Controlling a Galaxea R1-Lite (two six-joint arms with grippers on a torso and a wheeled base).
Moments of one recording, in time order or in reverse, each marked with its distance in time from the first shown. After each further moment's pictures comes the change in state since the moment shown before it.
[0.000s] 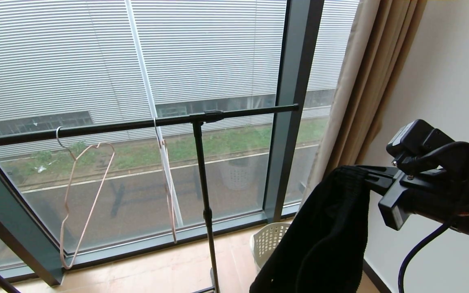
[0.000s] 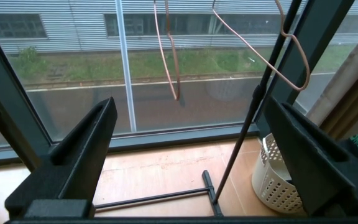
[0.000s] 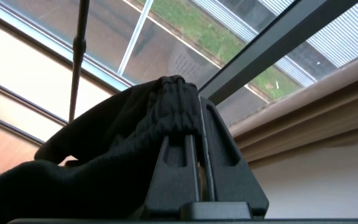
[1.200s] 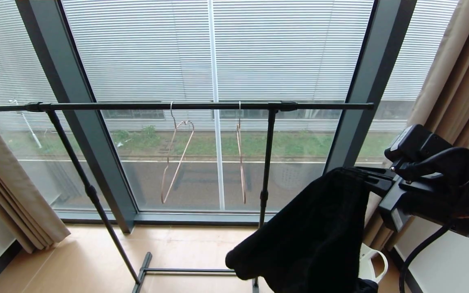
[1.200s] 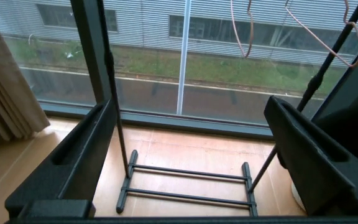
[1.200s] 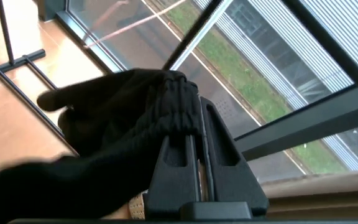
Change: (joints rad) left arm 0.000 0.000 -0.002 0.001 -0.003 0.000; right arm 0.000 0.005 0.016 -0.014 0.001 -0.033
